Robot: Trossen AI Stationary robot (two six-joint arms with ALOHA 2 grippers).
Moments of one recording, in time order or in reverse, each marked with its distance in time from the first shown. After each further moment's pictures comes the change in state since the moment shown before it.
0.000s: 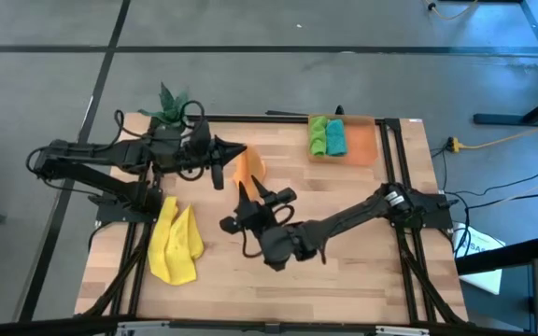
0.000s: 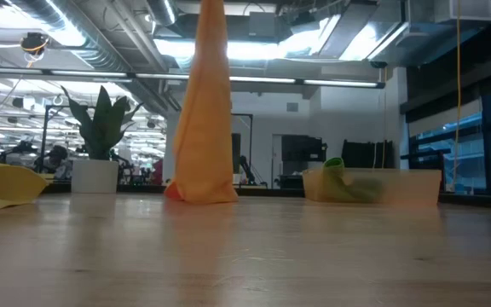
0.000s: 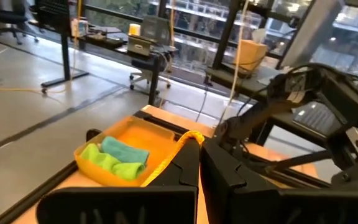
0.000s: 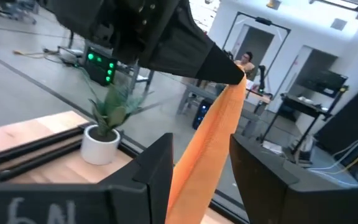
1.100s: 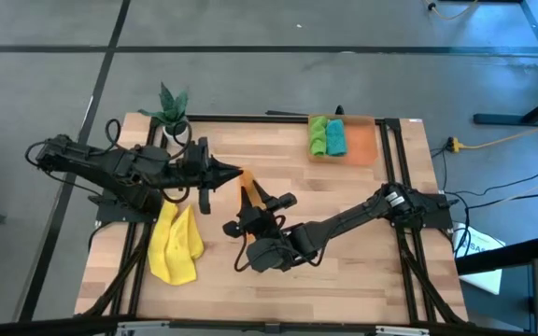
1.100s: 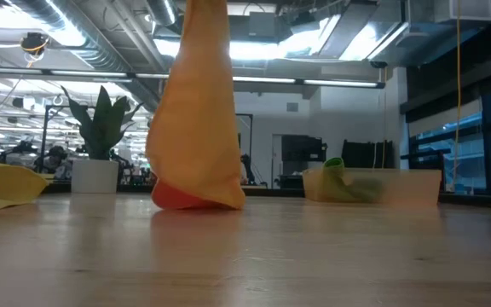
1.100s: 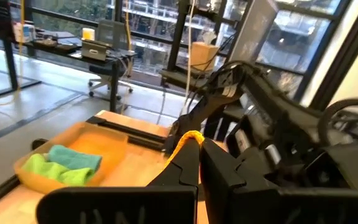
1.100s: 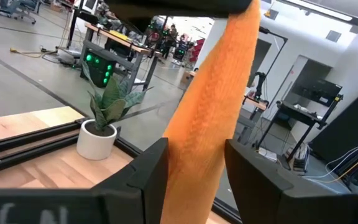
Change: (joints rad) left arm -0.205 -0.020 0.000 0.036 -0.044 0.010; right arm 0.009 0.000 0.002 -0.408 -0.001 0.384
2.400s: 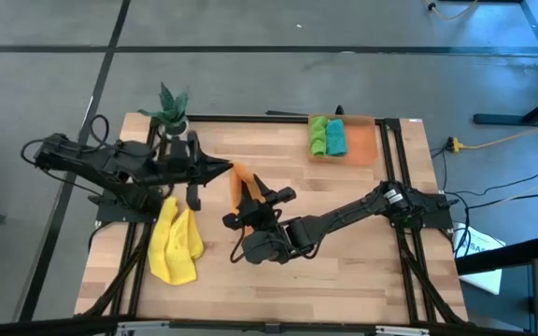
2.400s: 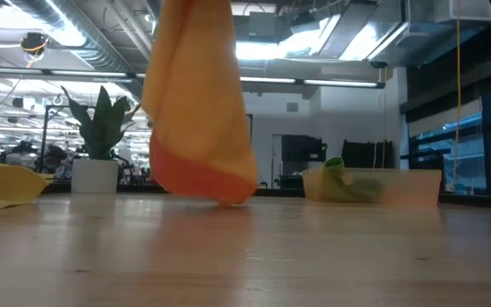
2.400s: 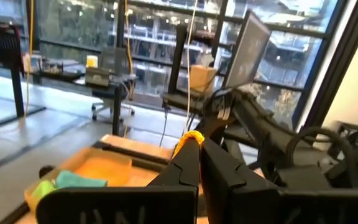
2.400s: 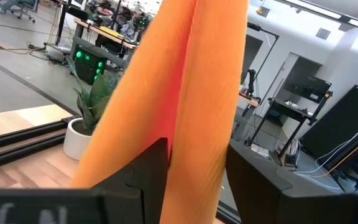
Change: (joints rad) left arm -0.032 -0.063 0.000 0.042 -0.046 0.083; right arm -0.035 0.000 -0.001 -0.066 0.000 0.064
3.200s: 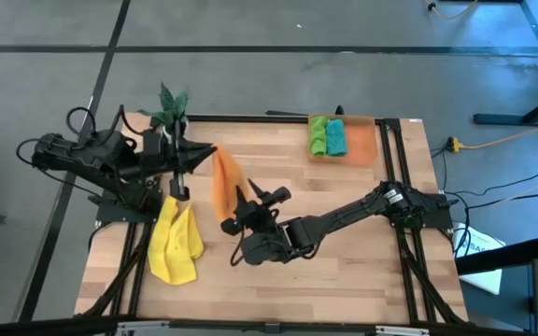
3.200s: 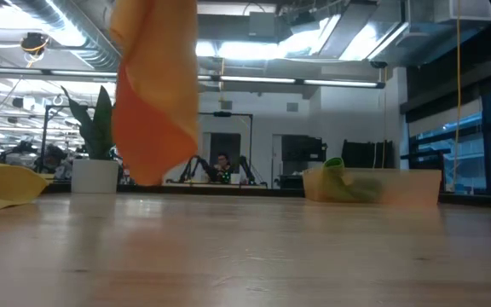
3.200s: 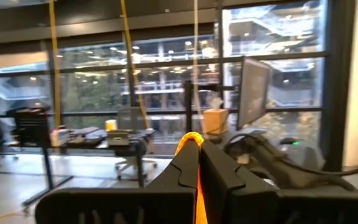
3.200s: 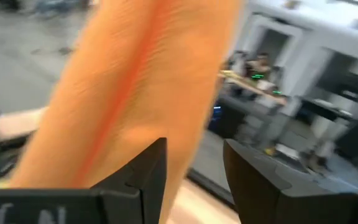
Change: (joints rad) left arm 0.000 -0.075 0.002 0.149 -0.017 0.327; right arm 0.000 0.000 0.000 -0.060 -0.112 0.096
